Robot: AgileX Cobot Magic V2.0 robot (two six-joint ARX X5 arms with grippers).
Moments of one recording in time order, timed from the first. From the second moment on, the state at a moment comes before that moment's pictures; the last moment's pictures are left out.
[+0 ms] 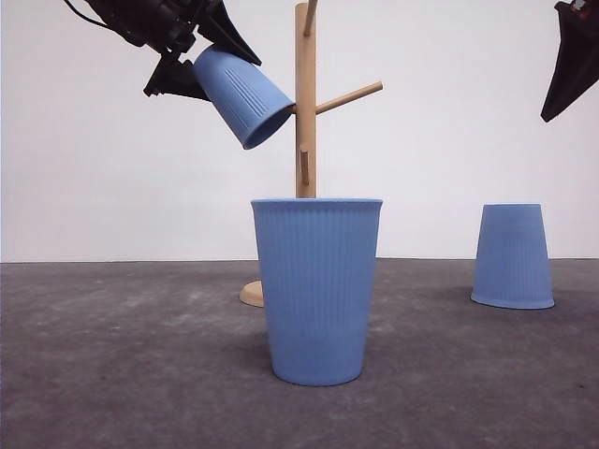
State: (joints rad) left_arx -0.20 2.08 2.23 -0.90 0.76 -0.03; right_arx -0.01 1.04 0.86 -0.51 -0.32 0.00
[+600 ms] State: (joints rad) left_arx -0.19 2.09 2.23 -0.91 0.72 -0.03; right_arx -0.01 1.04 0.86 -0.51 -0.34 0.00
